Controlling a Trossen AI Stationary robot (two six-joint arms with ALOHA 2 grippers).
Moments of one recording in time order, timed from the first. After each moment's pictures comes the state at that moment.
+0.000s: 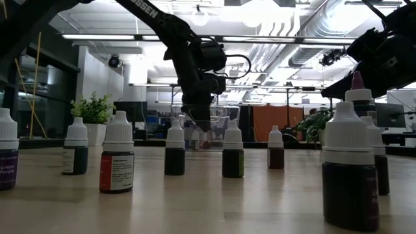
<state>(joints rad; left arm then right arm) 0.39 2.03 1.59 -0.73 0.16 0.07 -0.01 0.32 0.01 0.05 0.10 0.20</state>
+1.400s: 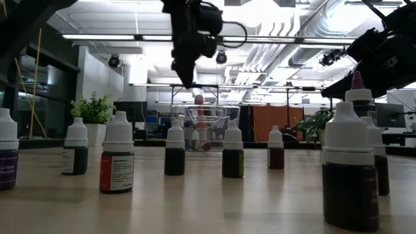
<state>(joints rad) 0.39 2.00 2.02 -1.38 0.06 0.10 -0.01 0.32 0.01 0.05 0.10 0.20</state>
